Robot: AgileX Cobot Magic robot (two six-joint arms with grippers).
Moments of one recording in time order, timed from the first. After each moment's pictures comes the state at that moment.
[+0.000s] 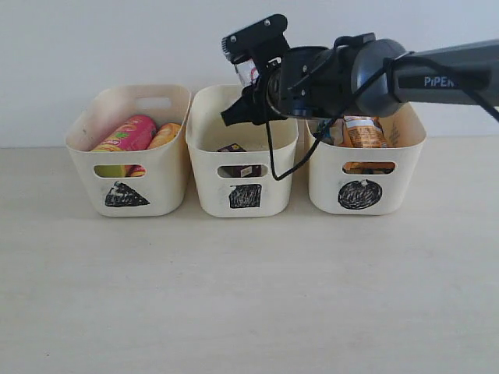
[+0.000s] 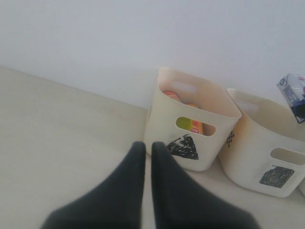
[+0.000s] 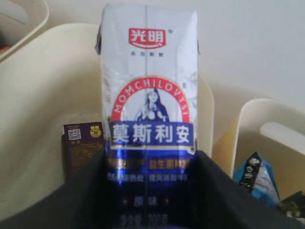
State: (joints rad) left arm 0.00 0.00 0.00 0.11 0.15 -0.41; right arm 0.59 2.12 -1.68 -1.24 0.37 1.10
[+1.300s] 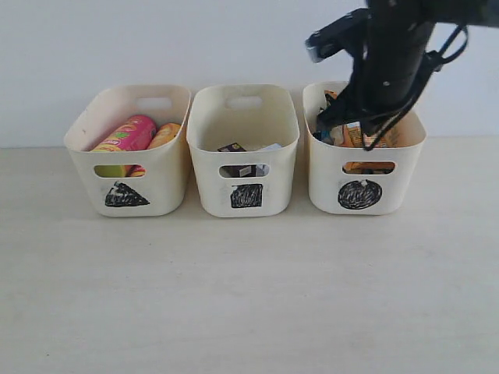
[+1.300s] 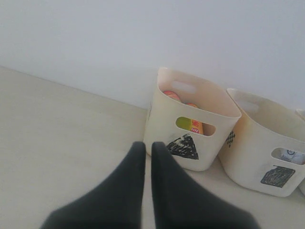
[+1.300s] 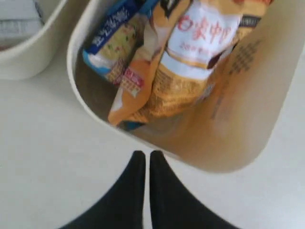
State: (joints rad) left arm 0.00 0.00 0.00 0.11 0.15 -0.40; right arm 0.40 1.89 -1.68 -0.29 0.99 0.01
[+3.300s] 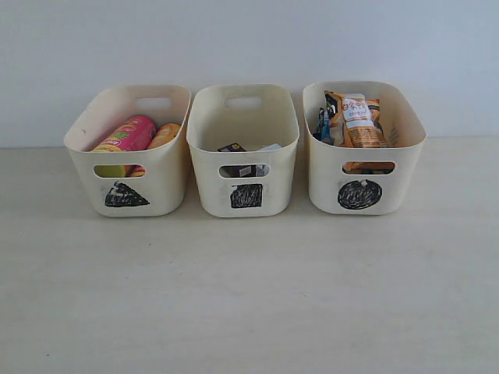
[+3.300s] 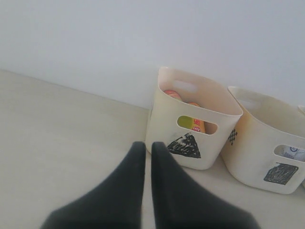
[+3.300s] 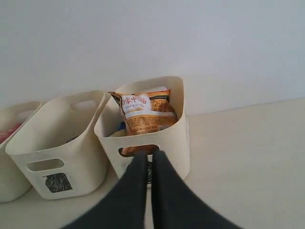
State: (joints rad) left arm 0.00 0.00 0.00 0.11 0.15 -0.38; right arm 0.13 0.46 -0.31 0.42 0.04 -0.16
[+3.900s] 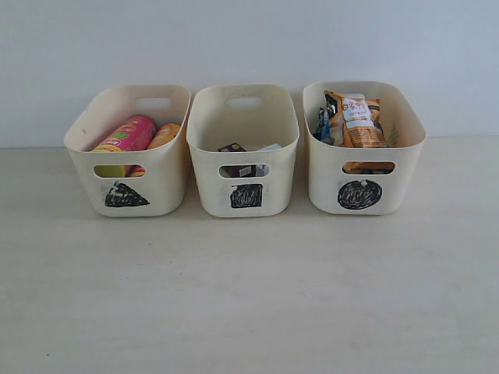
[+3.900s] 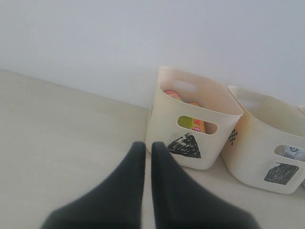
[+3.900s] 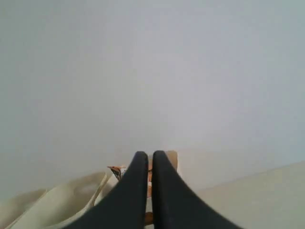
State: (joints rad) left arm 0.00 0.00 0.00 0.11 0.15 -0.38; right arm 0.14 0.03 -0.01 0.41 -0.25 -0.08
